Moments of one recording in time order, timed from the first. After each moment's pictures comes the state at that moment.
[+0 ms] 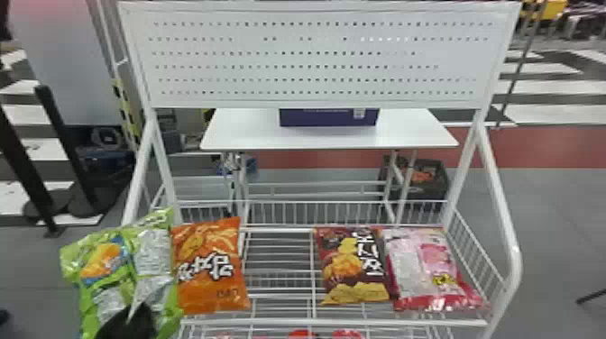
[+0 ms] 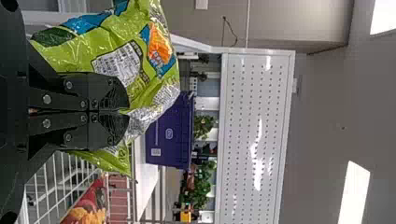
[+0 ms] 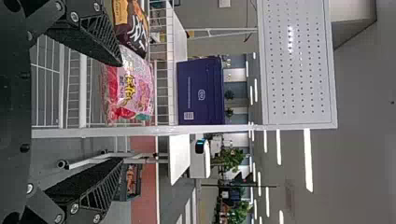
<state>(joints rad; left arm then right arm) 0.86 0.39 -0.02 -2.21 0.25 -0.34 0.12 0.88 -0.29 -0.19 -2.05 -0.38 -0.34 0.13</state>
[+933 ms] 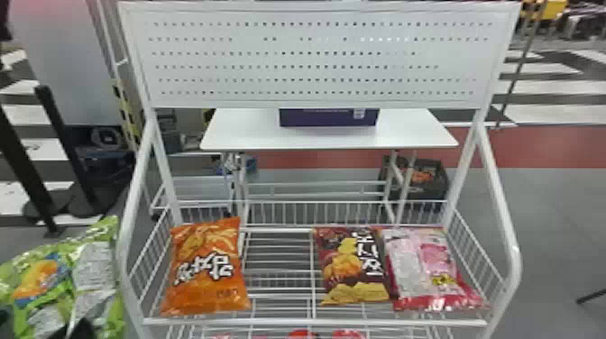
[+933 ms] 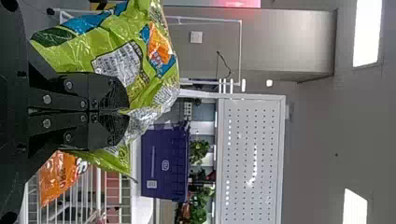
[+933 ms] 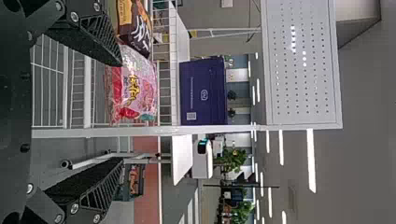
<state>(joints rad) 0.92 0.35 0.10 -2.13 0.31 -0.46 0.08 0.88 -0.29 -0.19 -2.04 -0.38 -0.34 0.13</state>
